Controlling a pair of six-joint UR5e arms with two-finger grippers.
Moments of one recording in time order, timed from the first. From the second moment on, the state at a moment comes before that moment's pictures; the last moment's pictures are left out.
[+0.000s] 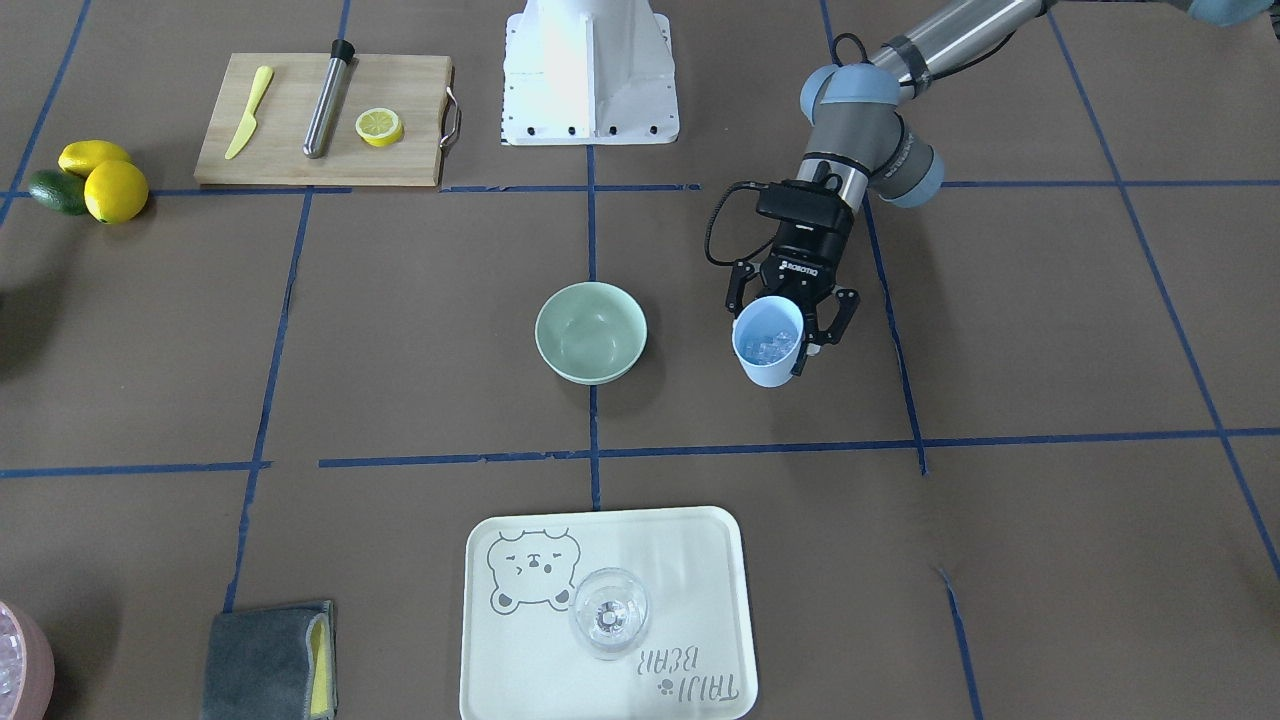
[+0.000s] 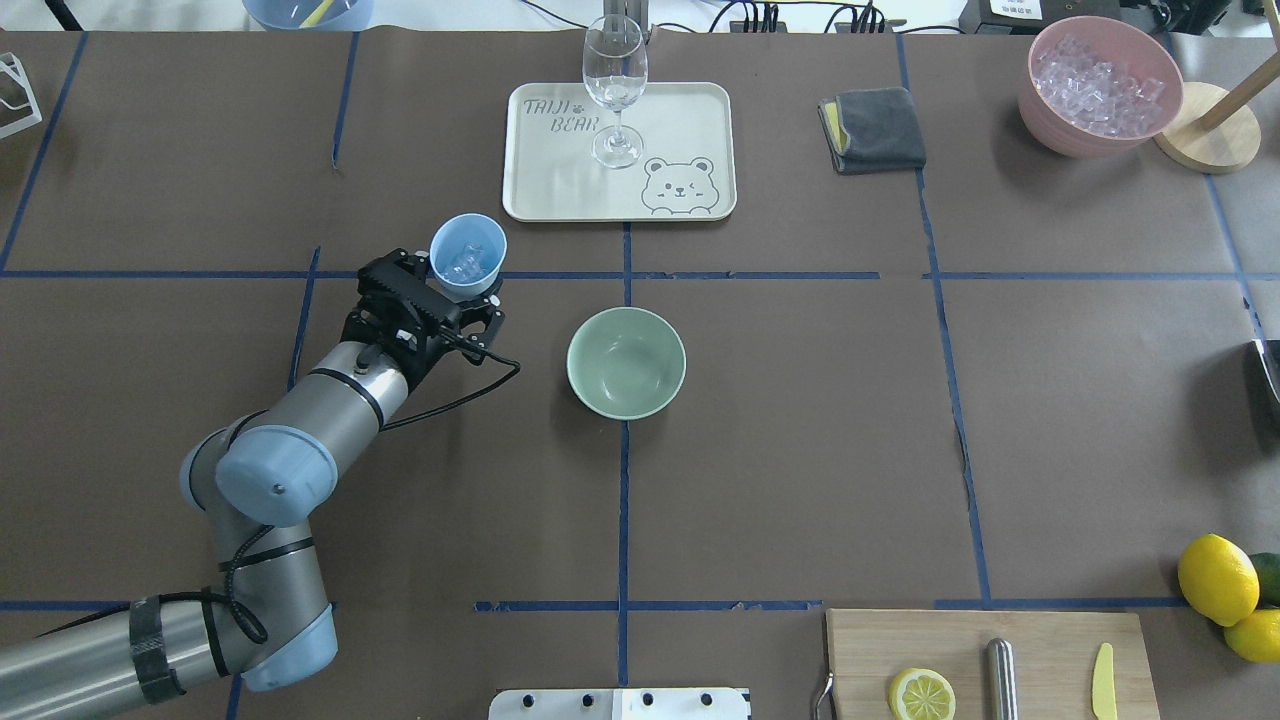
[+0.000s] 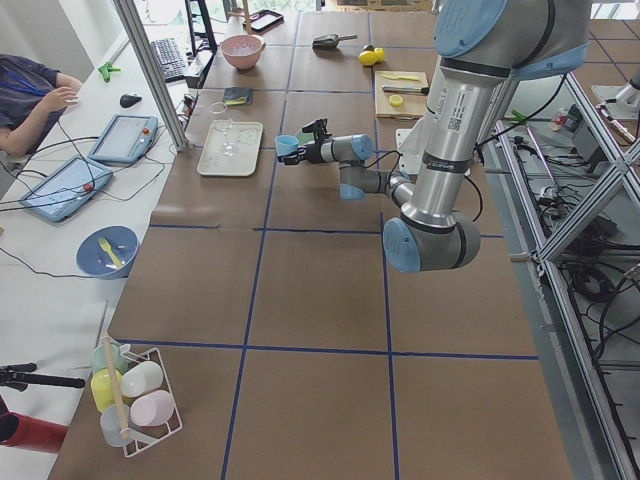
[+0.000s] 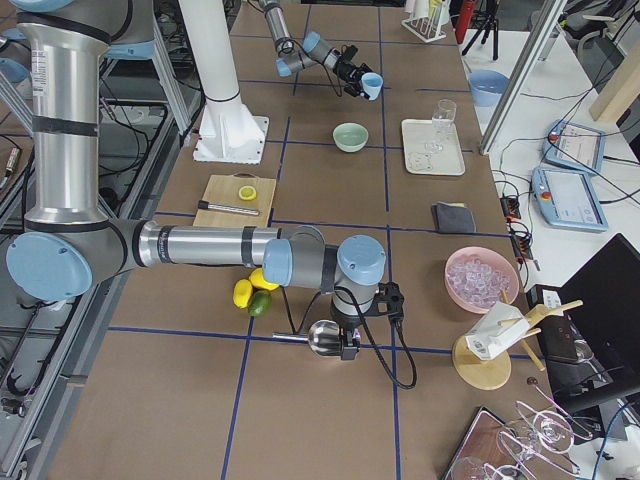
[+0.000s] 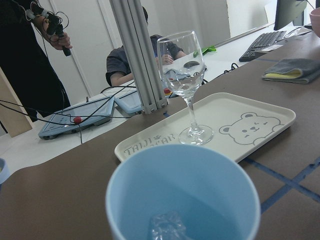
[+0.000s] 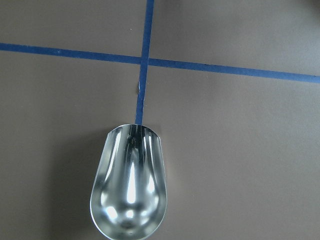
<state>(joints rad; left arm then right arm) -0.39 -1.97 -1.55 -2.66 -0.95 -0.46 1.58 -1.65 1.68 -1.66 2.29 -0.14</state>
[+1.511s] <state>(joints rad) -0.28 -2.10 -1.55 -2.46 -0.74 0.51 1.64 -1.65 1.68 -1.66 2.29 -0.13</state>
